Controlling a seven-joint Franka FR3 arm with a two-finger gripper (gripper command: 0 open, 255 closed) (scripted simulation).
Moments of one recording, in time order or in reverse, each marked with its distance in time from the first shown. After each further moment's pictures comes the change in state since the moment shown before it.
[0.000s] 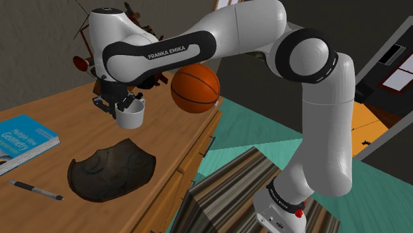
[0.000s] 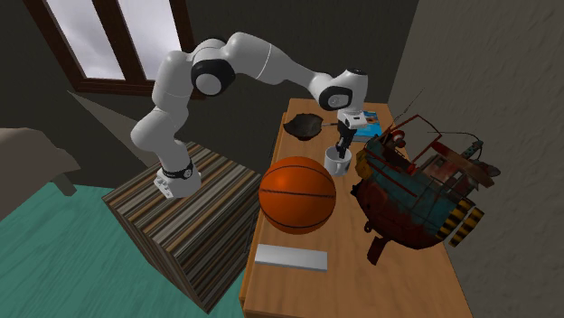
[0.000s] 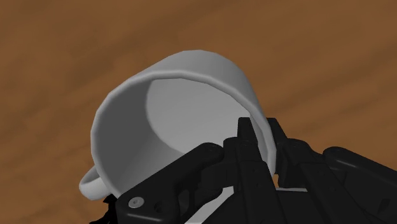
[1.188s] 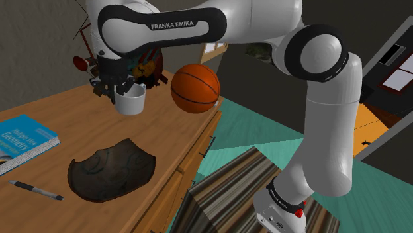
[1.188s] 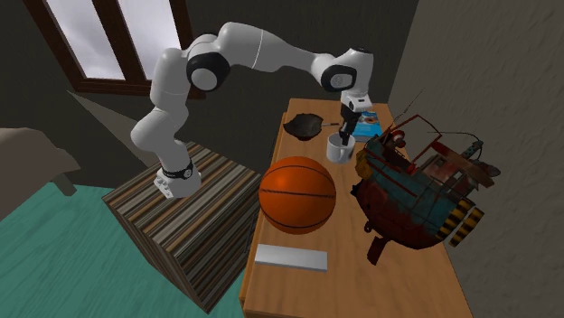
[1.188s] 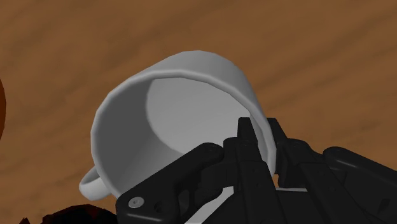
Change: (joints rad) arm -0.002 -0.053 0.014 0.095 0.027 -0.144 -0.026
